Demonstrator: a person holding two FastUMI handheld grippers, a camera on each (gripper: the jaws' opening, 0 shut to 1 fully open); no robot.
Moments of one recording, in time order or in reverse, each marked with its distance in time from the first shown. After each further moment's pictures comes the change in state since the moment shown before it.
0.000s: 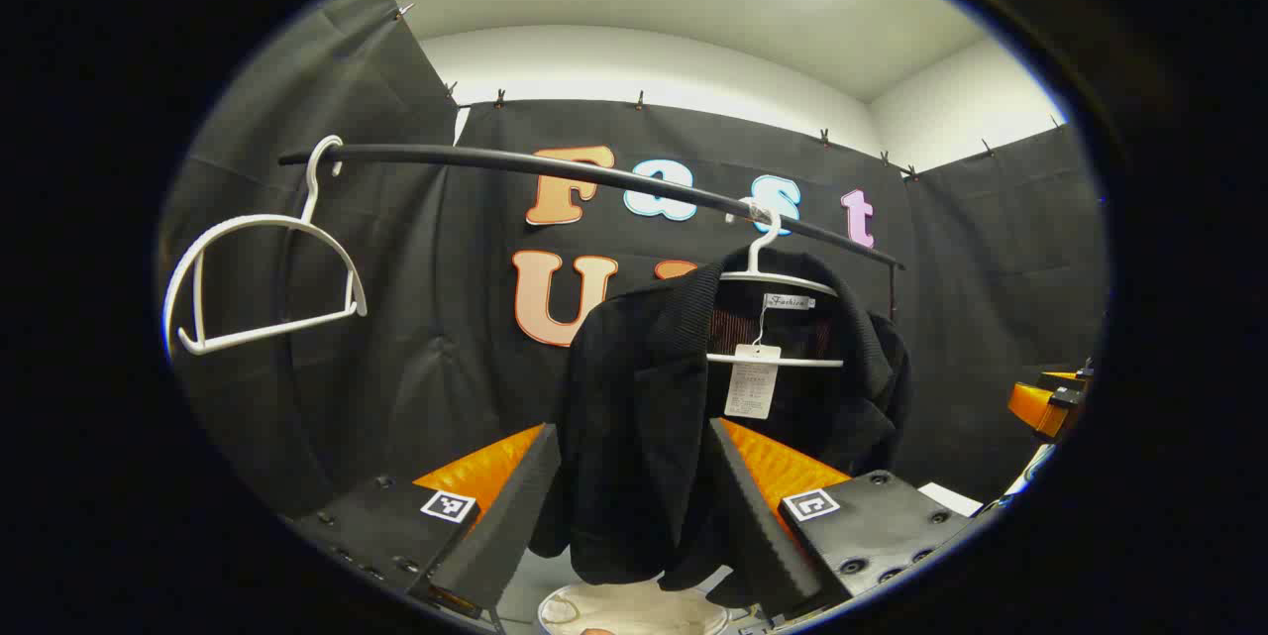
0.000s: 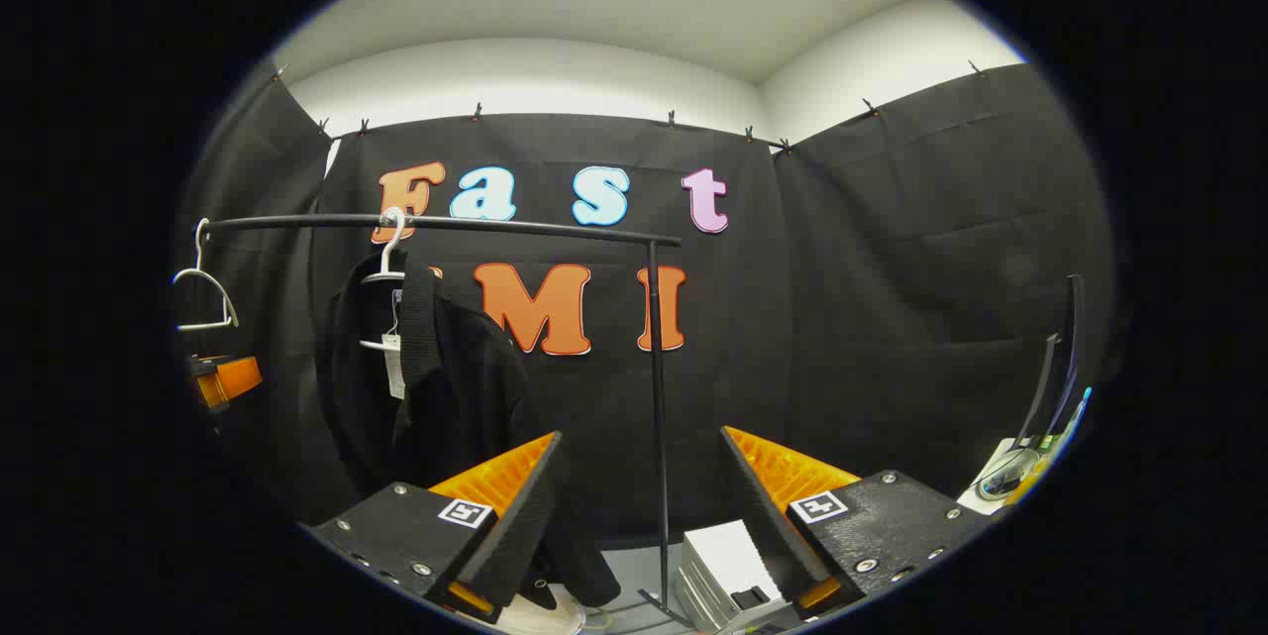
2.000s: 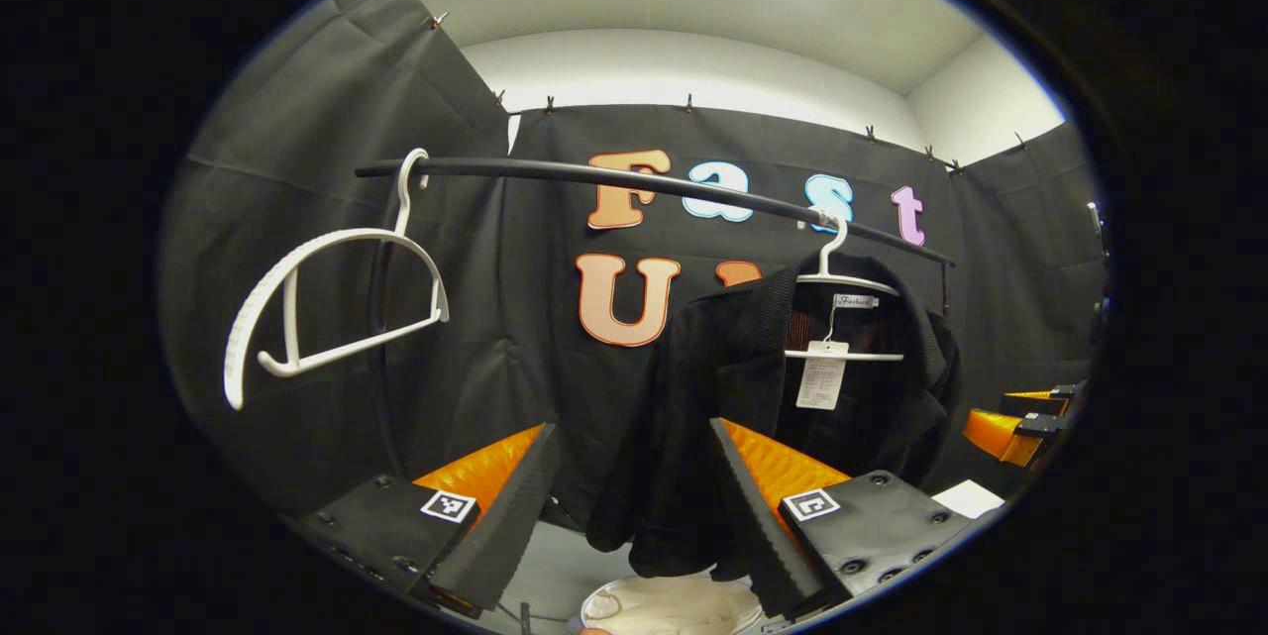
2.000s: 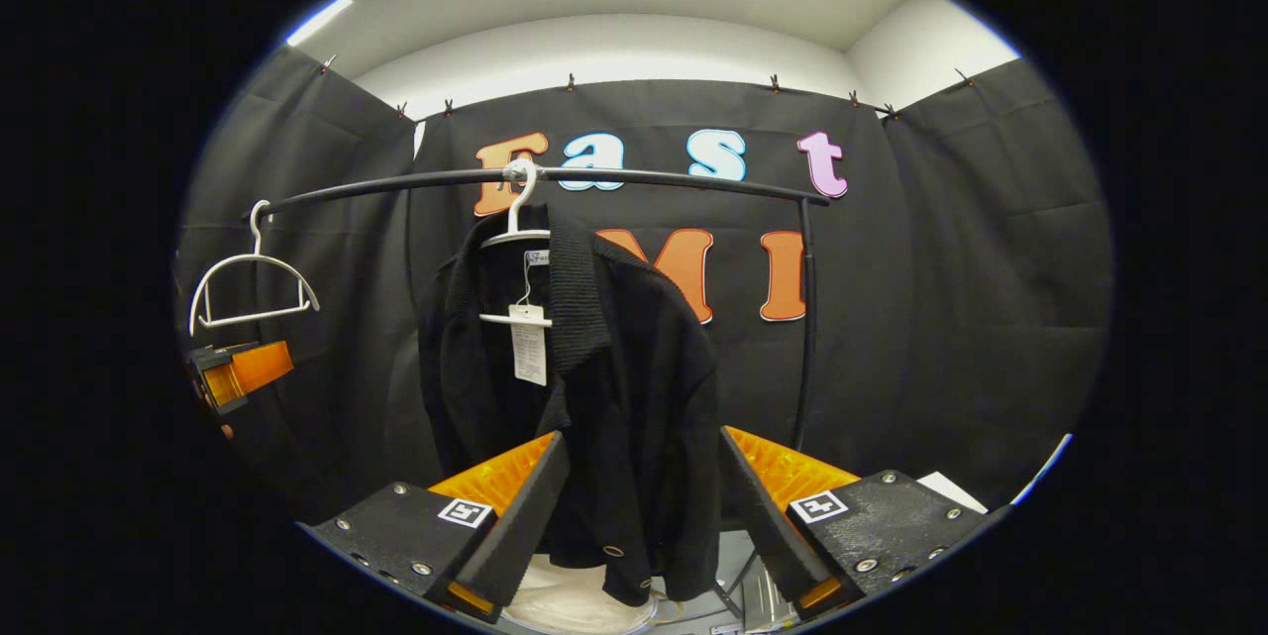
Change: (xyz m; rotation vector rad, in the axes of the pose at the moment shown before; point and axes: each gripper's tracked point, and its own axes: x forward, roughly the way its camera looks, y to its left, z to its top) left arm -0.029 0.073 0.002 0.026 0.007 0.142; right arm 0.021 0.156 -0.025 0.021 0.112 0.310
